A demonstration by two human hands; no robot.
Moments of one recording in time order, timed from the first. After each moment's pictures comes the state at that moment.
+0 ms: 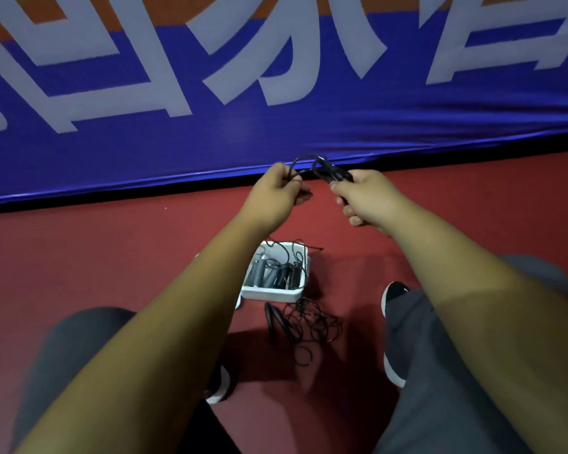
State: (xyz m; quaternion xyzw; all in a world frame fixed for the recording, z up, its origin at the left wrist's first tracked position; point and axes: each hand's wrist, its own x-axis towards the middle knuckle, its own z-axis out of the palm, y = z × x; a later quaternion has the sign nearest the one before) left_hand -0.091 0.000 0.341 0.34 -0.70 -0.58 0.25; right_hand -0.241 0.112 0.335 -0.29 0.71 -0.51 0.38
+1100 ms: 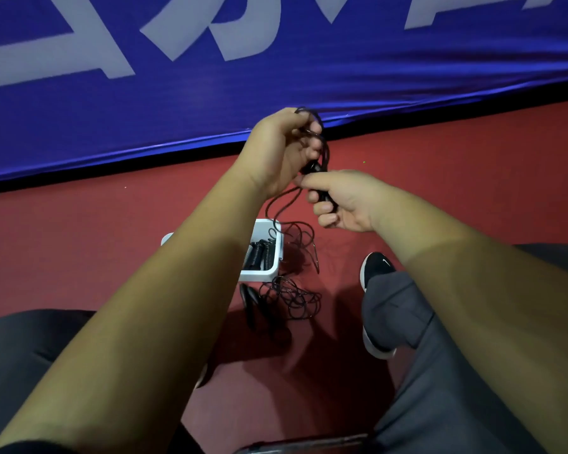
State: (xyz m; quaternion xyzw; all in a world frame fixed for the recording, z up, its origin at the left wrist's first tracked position) left_hand -0.178 0.009 0.333 0.20 -0.48 -0.82 0.22; right_hand -0.261 0.127 0.291 -0.14 0.61 -0.51 0.58
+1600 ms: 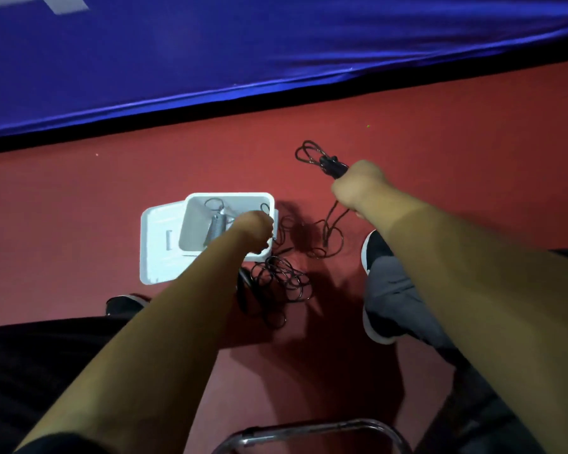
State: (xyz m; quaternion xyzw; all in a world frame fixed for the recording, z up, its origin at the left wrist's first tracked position) left_hand -0.120 -0.023 0.105 0.51 -0.71 -0.47 -0.14; right_hand -0.303 0.101 0.192 -0.21 0.92 -0.18 0.29
